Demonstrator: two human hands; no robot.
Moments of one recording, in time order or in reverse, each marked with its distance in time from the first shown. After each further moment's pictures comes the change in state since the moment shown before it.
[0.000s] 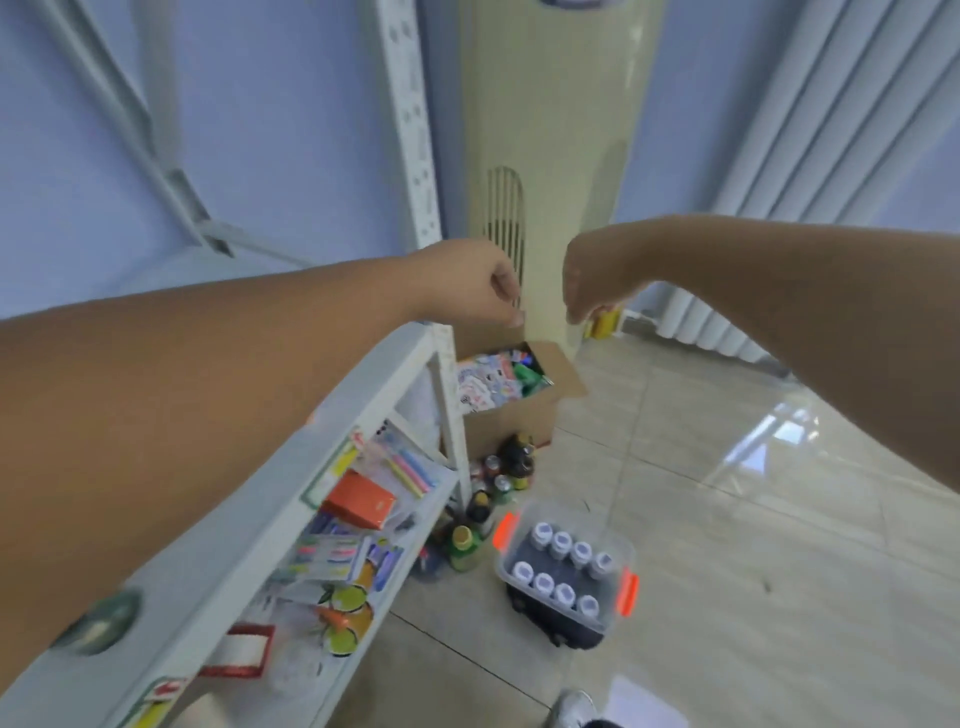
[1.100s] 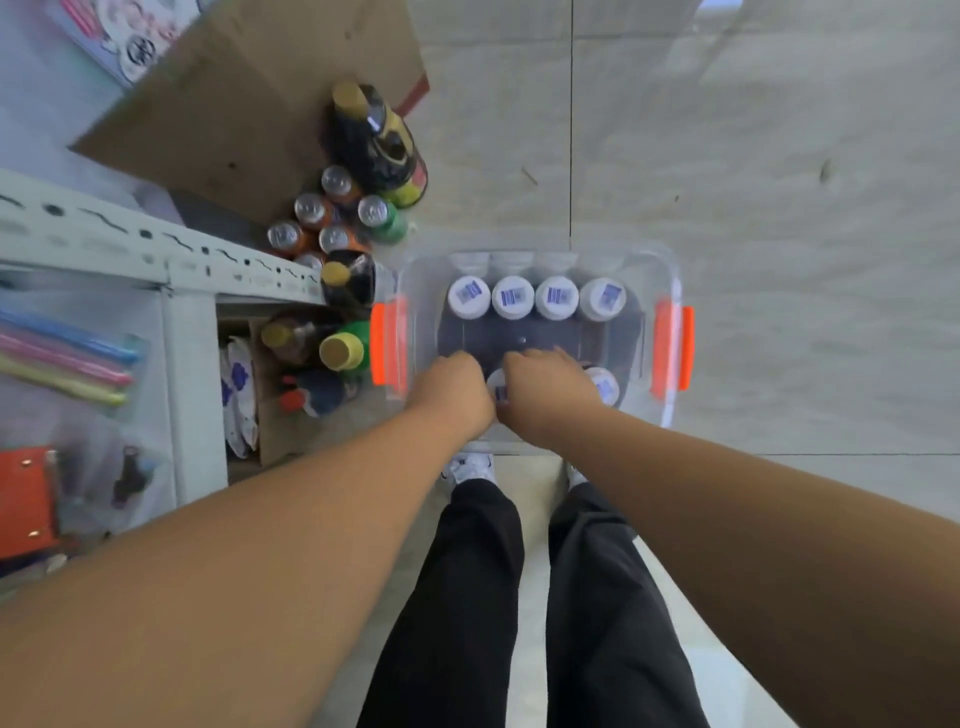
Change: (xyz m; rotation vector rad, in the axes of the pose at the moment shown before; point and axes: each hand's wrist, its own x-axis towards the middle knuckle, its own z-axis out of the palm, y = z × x) left_hand 0.141 -0.196 0.683 0.075 -0.726 -0.345; right_hand 0.230 0.002 0.704 0.621 -0.221 0.359
